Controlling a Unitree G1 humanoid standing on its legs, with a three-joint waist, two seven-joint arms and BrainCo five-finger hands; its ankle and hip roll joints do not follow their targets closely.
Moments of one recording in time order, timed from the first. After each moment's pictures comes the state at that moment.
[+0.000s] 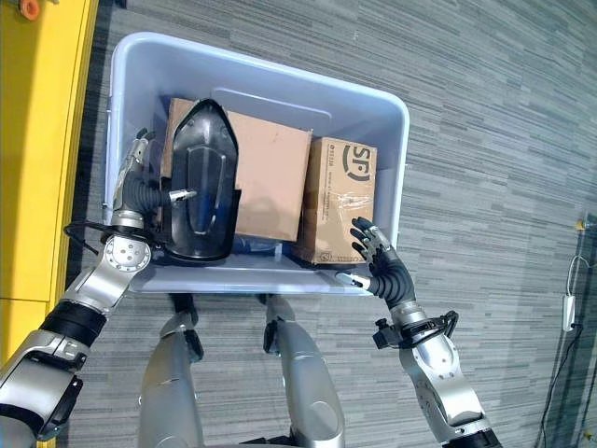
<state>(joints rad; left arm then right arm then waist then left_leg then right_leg) -0.55 0.64 -0.30 0.38 0.14 -0.16 0.48 0.11 -0.49 0.16 -0.18 0.49 -0.21 0.06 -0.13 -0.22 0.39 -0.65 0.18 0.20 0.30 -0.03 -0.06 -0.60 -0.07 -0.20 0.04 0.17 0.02</state>
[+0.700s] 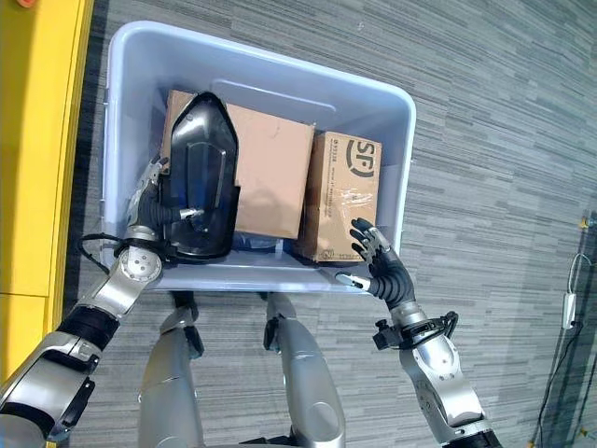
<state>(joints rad) -0.59 0.56 -0.34 0.63 0.13 -0.16 0.48 0.11 -0.49 0.17 -0.18 0.49 -0.21 0.07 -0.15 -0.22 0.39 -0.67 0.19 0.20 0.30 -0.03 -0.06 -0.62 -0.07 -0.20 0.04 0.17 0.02</state>
